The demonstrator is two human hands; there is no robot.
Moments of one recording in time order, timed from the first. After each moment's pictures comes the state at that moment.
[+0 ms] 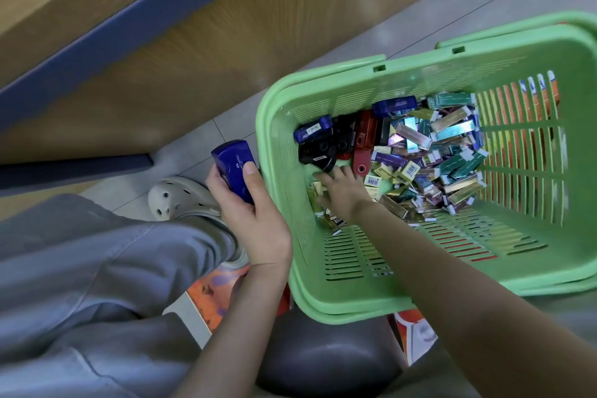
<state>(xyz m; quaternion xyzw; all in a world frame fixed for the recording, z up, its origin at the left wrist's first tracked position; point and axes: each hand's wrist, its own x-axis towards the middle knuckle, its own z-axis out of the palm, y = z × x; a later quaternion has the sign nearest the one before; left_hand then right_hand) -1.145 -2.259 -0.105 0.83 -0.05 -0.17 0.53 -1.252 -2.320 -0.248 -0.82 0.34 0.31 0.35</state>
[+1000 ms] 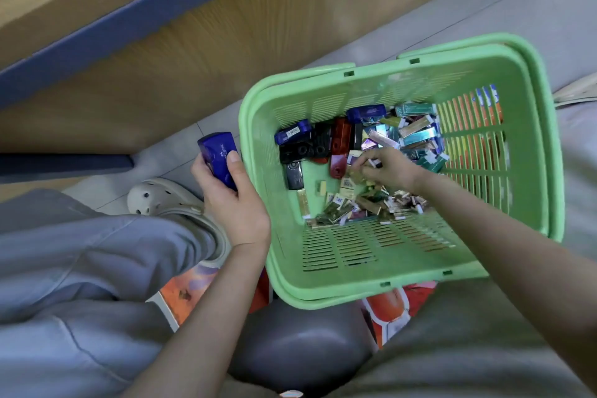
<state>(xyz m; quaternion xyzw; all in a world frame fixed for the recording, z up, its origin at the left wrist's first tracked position) -1.145 -2.257 -0.112 0.83 -0.08 -0.16 0.52 -1.324 -2.411 -0.180 -0.67 0.44 0.19 0.57</state>
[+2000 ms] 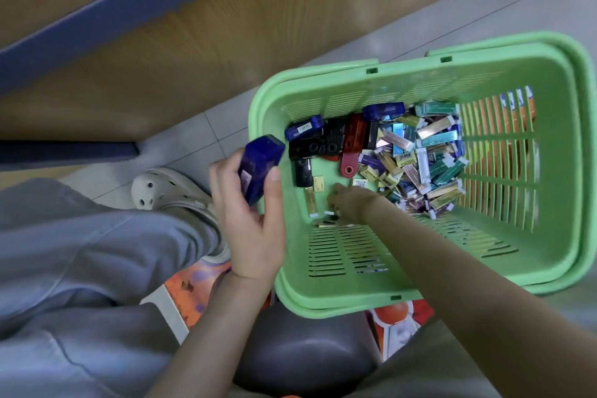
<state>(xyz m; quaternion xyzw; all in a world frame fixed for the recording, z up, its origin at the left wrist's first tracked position) -1.151 -2.245 -0.088 0.82 -0.27 -0.15 0.48 -1.280 -2.343 -0.237 -0.81 0.14 0.49 0.29</state>
